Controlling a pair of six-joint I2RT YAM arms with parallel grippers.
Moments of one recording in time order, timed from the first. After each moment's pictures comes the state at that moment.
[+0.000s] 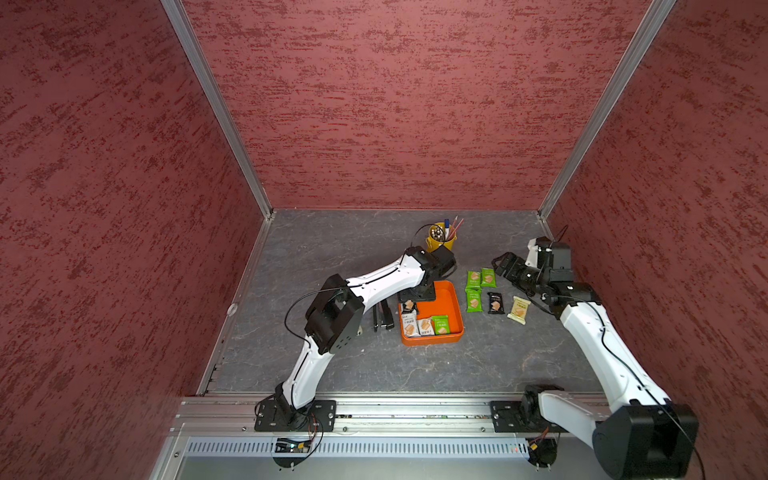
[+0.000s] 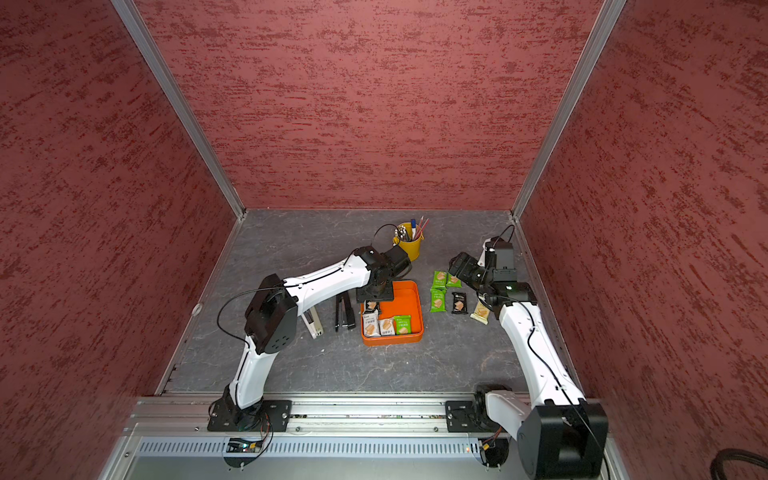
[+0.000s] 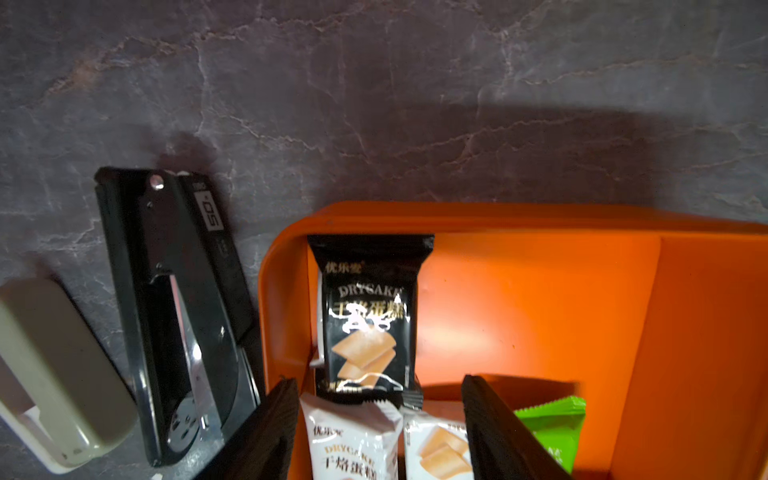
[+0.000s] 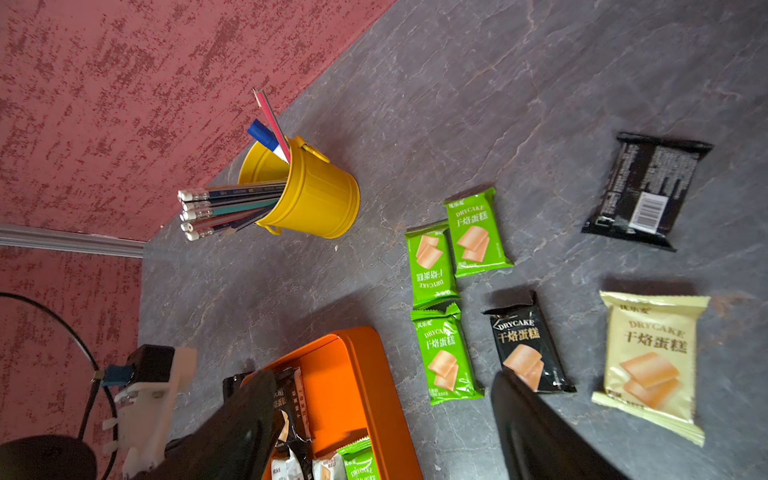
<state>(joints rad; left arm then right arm) -0.86 2.16 1.85 -1.16 -0.22 -0.95 0.02 1.12 0.93 -0.53 -0.22 0.61</state>
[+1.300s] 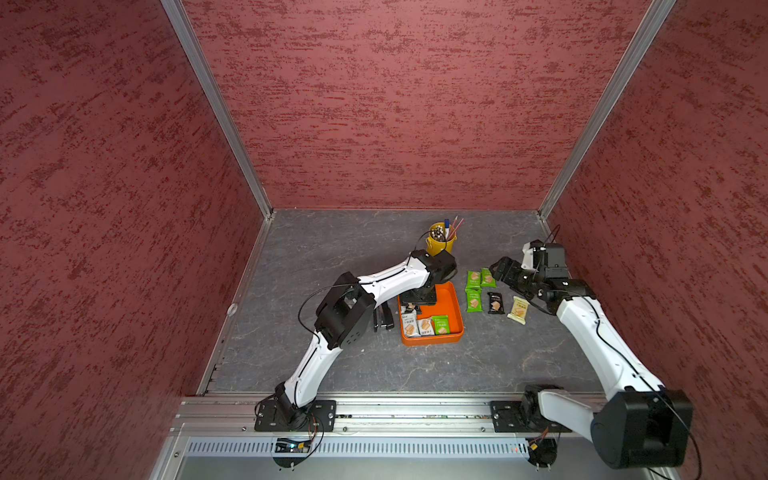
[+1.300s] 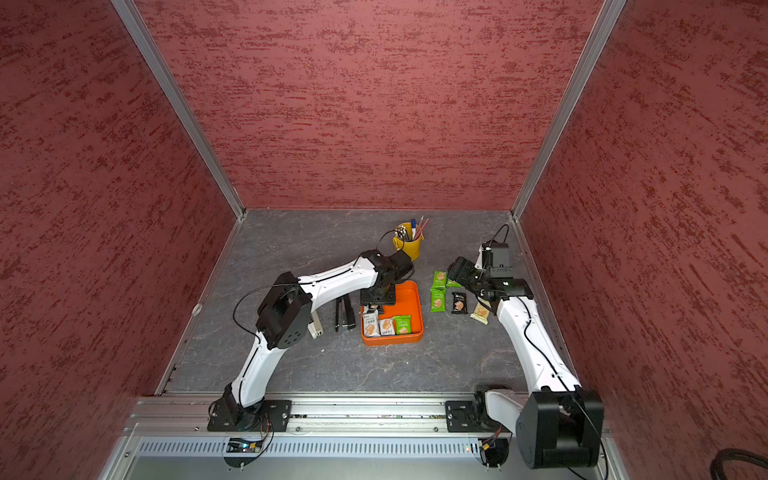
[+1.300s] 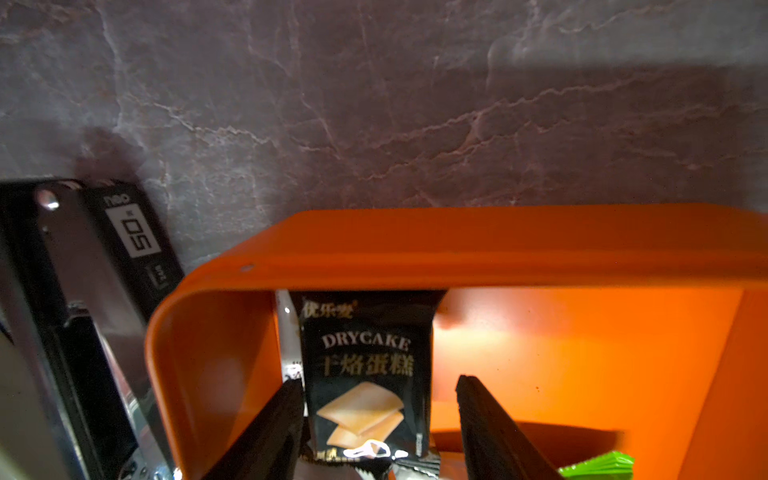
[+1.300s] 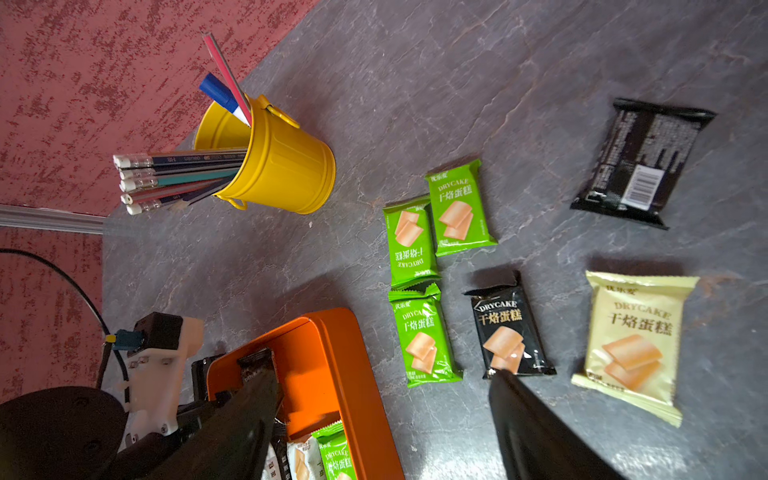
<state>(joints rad) -0.86 2.24 1.88 -1.15 -0.19 -0.92 0.02 1.16 0.93 -0.58 -0.22 0.57</state>
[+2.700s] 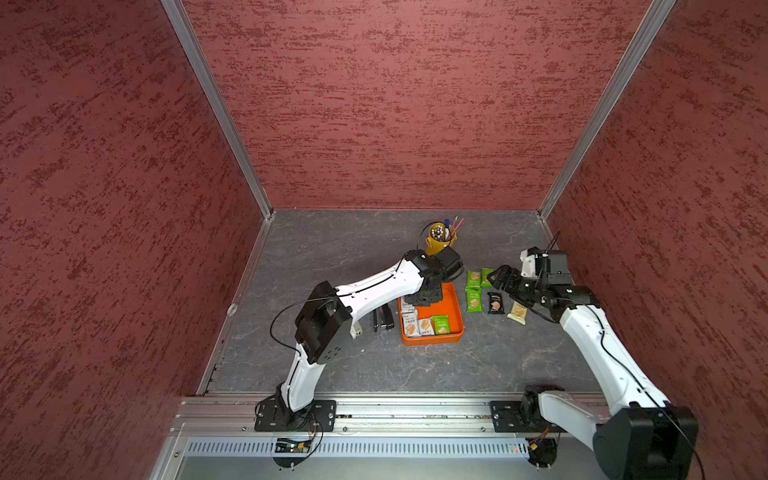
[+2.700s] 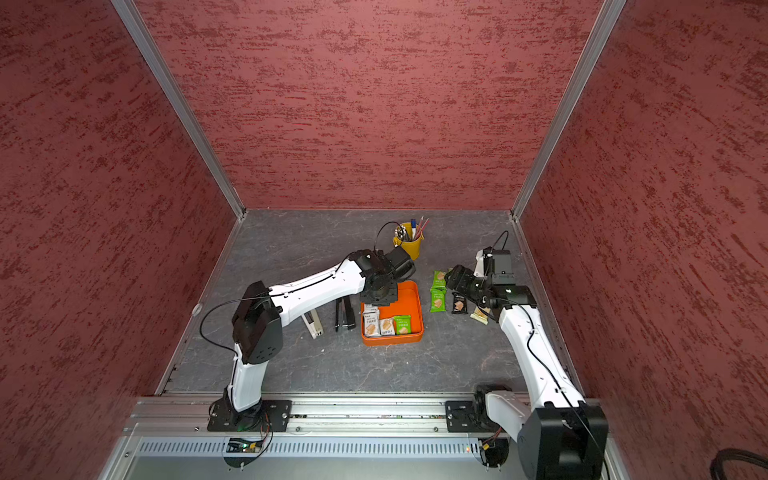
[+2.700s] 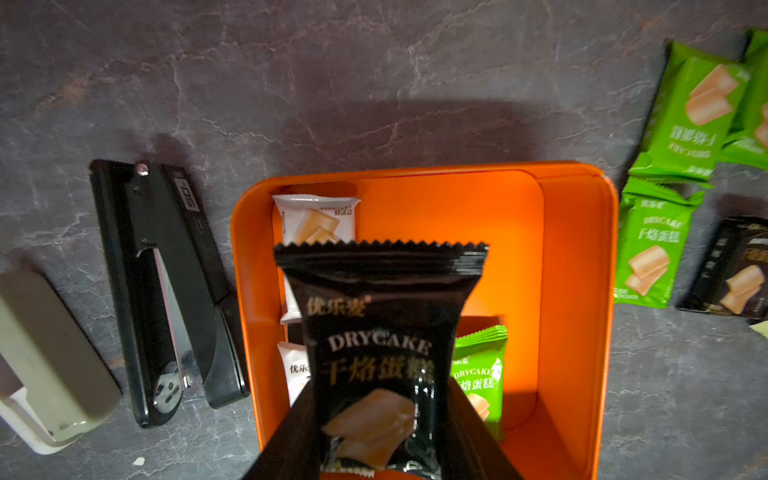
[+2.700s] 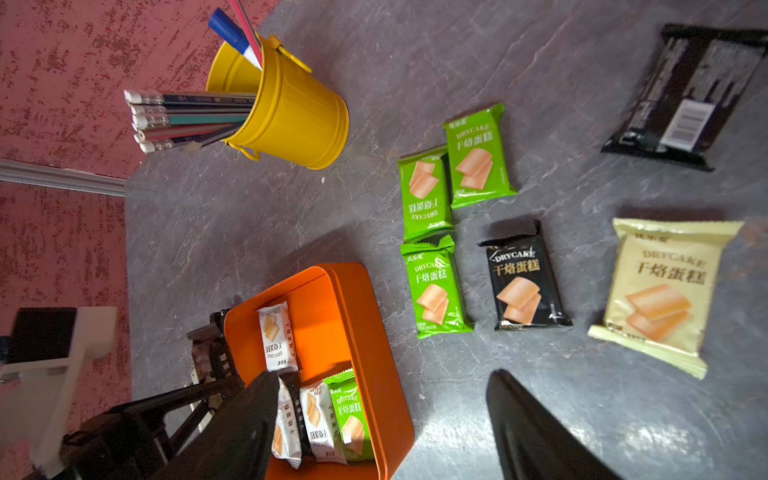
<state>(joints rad) -0.92 2.02 1.80 -1.10 -0.22 -0.95 0.02 1.10 0.88 -0.65 -0.32 0.56</state>
